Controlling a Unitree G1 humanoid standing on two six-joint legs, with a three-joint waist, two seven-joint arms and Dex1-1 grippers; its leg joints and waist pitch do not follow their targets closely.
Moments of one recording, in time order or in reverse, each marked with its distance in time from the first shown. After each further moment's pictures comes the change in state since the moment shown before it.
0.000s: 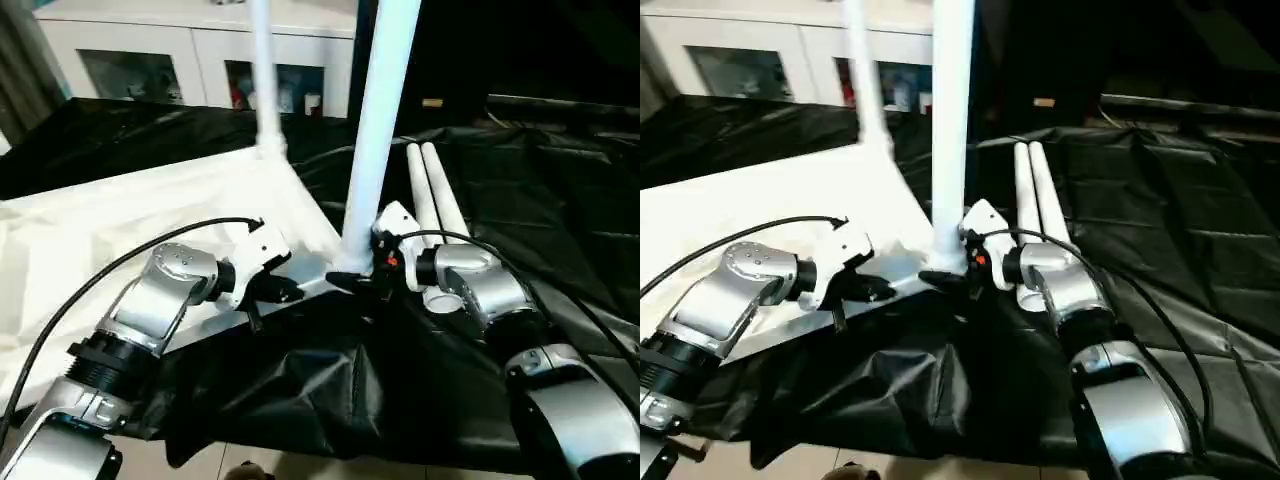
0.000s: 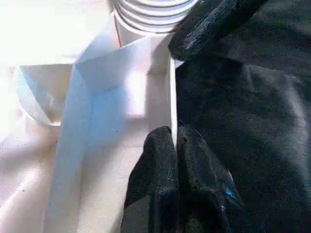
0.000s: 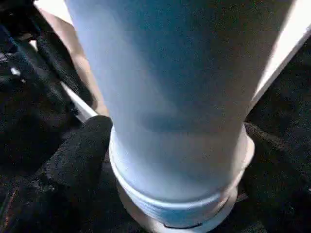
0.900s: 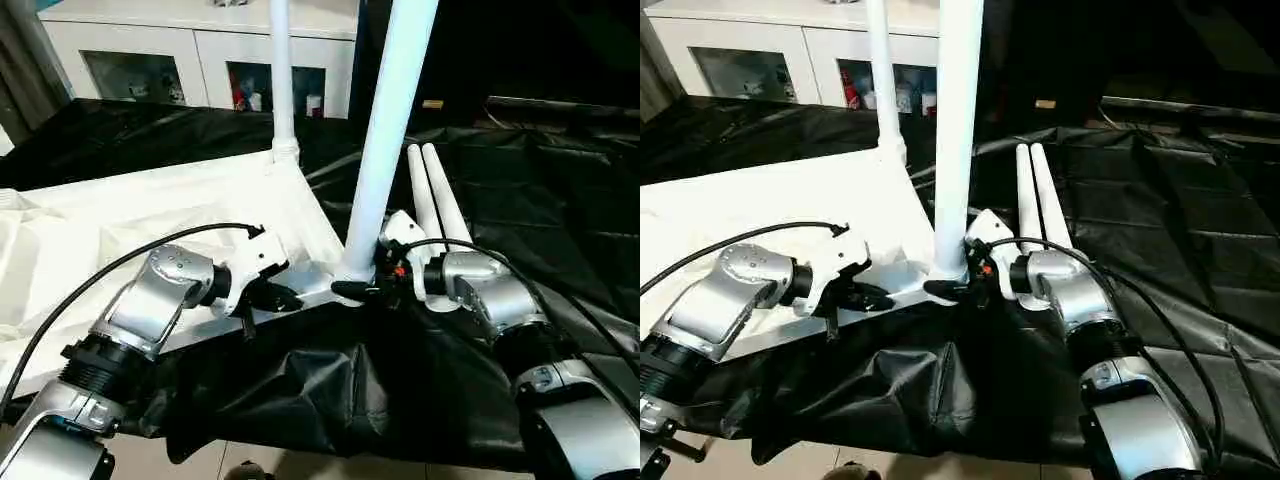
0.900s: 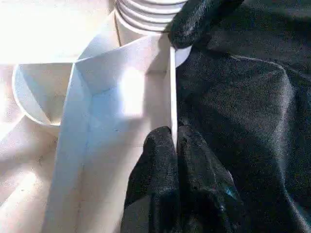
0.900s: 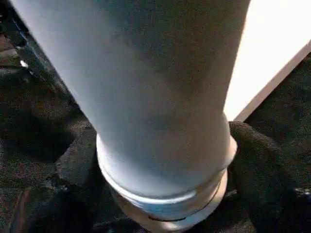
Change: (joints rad) left arm 0.007 0.017 -0.014 0.006 0.001 -0.033 -0.045; right arm 0.065 -0.023 0.007 -0.100 0.021 0.051 0.024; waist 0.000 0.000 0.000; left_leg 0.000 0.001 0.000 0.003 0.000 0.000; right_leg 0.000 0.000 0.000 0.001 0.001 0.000
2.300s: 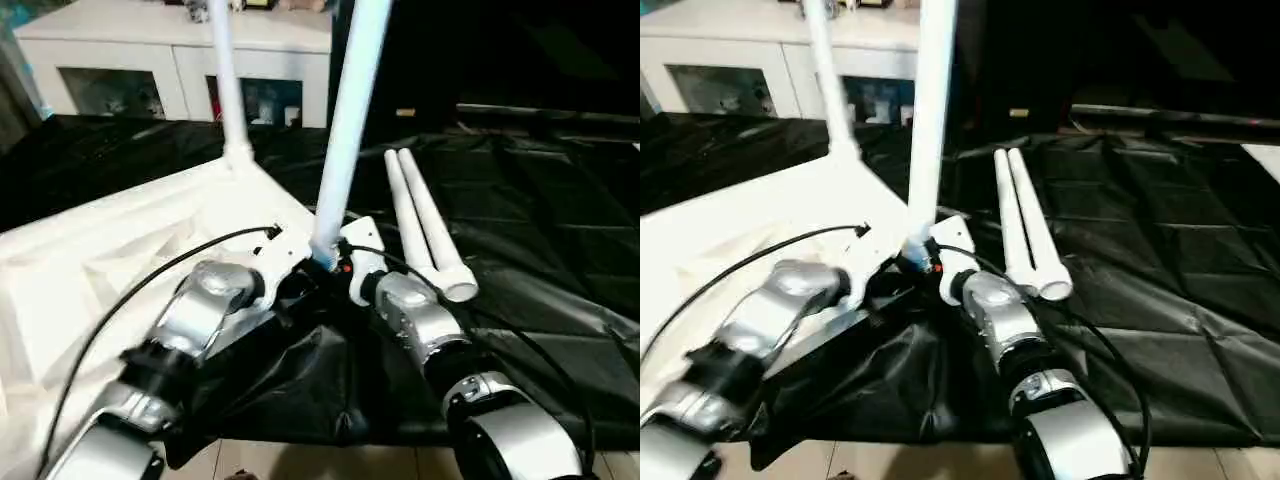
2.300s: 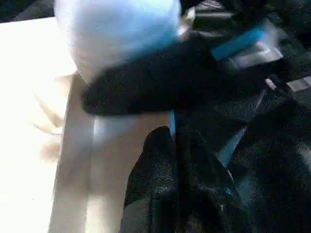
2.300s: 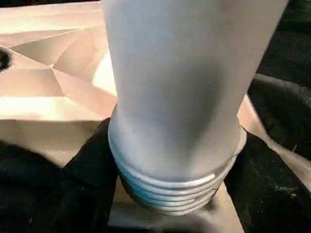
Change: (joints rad) left arm 0.001 -0.181 0.014 0.109 0.094 -0.027 0.341; right arm -0.026 0.276 -0.090 0.236 0.012 -0.168 -0.594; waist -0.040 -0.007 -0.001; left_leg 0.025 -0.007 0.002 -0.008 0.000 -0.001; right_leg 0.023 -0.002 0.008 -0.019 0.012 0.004
